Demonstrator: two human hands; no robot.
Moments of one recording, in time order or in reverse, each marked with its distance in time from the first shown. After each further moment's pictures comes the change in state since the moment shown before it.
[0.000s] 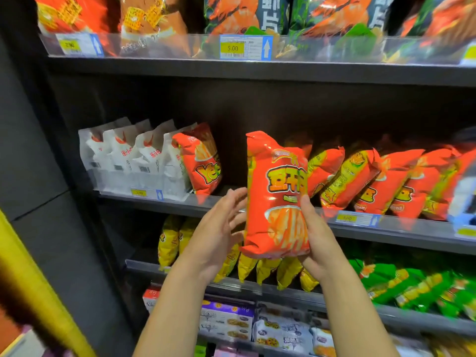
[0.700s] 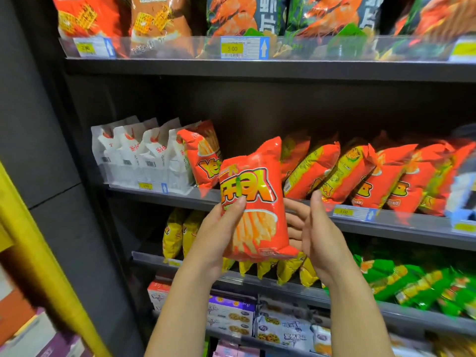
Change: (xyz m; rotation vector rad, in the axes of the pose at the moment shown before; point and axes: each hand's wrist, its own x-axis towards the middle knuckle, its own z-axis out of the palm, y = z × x) left_hand -0.032 -0.006 0.025 0.049 0.215 -0.089; right_hand -0.031 -0.005 -0.011 -0.325 -0.014 -0.013
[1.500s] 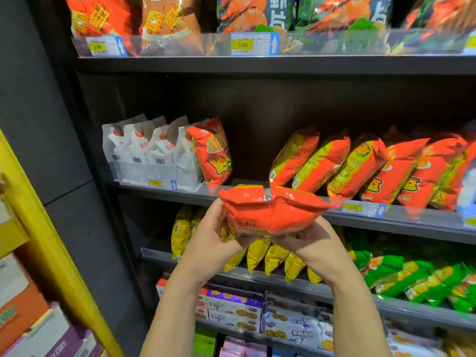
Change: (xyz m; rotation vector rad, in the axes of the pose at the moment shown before) left_hand -0.006 -0.020 -0.052 0.382 -0.150 0.400; right_hand -0.009 0.020 0.009 -0.310 -0.077 -0.286
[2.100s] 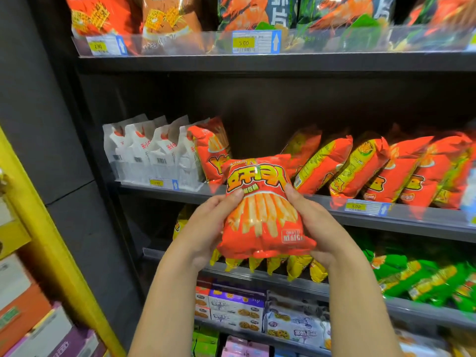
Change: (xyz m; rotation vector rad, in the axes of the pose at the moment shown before) left_hand 0.022 0.030 -0.007 -0.353 0.056 -0.420; right_hand 0.025 -0.029 0.004 0.424 -0.104 0.385
